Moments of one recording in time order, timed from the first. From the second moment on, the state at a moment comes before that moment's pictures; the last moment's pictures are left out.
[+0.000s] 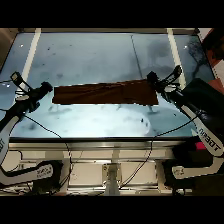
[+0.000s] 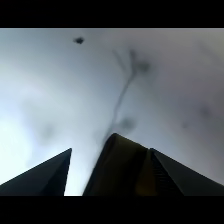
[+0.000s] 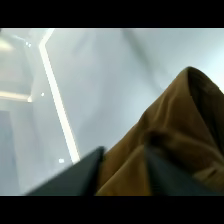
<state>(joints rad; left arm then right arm) 0.20 -1.37 0.76 0.20 -0.08 -0.62 0.12 -1.54 0.96 -0.50 0.06 1.39</state>
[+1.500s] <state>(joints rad) 0.47 -1.64 1.16 0.79 -1.03 -1.06 0.07 -1.36 0.96 -0.93 0.28 1.39</state>
